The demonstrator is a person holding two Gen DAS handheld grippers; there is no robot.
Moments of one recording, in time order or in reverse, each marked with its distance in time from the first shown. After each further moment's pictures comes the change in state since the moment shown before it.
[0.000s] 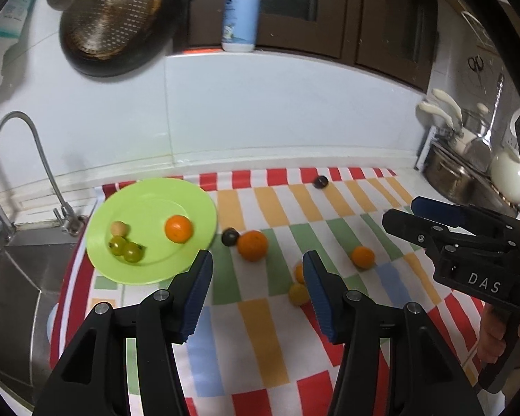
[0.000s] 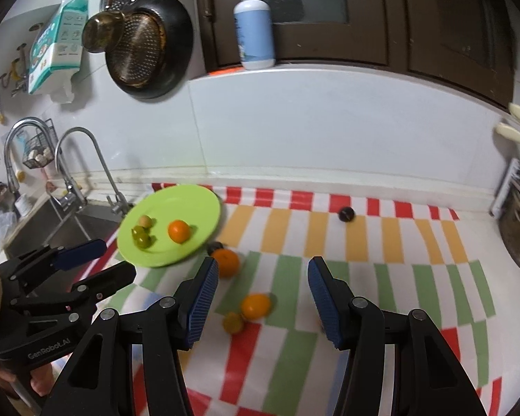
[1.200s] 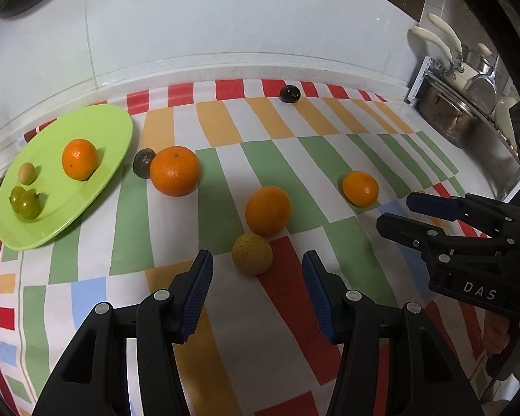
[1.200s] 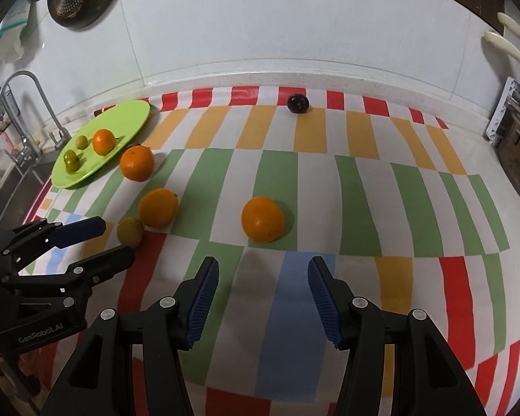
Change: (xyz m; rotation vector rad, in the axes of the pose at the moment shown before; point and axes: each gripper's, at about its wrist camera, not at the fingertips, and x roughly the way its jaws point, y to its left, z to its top) left arm 0.113 -0.041 -0.045 0.045 0.231 -0.107; right arm 0.072 -0.065 -0.074 0.037 0.249 -0.058
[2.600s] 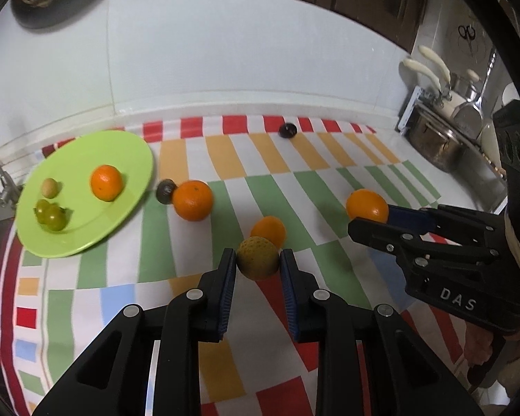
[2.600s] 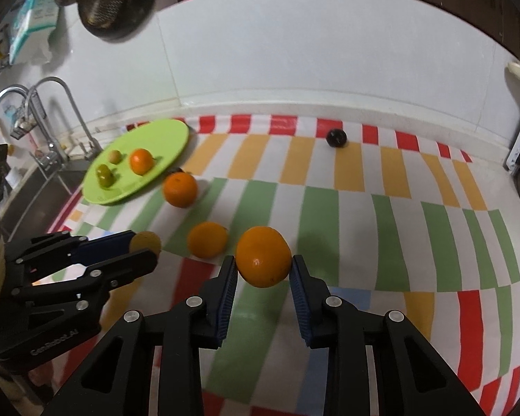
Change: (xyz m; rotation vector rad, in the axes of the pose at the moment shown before) left arm -0.052 0.011 0.004 -0.032 -0.109 -0.016; right arm -0.027 0.034 0.019 -0.052 -0.085 0.096
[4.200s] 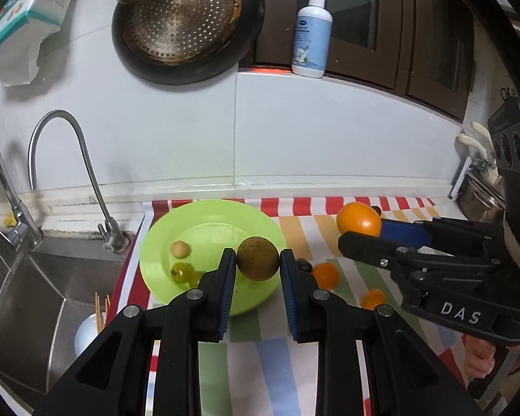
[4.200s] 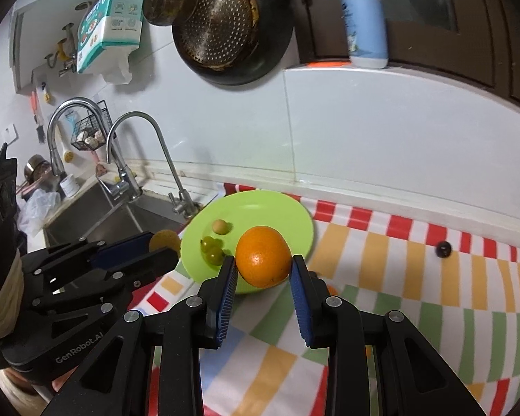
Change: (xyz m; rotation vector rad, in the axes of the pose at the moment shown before) left arm -0.084 0.102 0.045 -0.076 -0.192 0.219; right arm 0.000 0.123 0.094 -0.139 -0.129 0.225
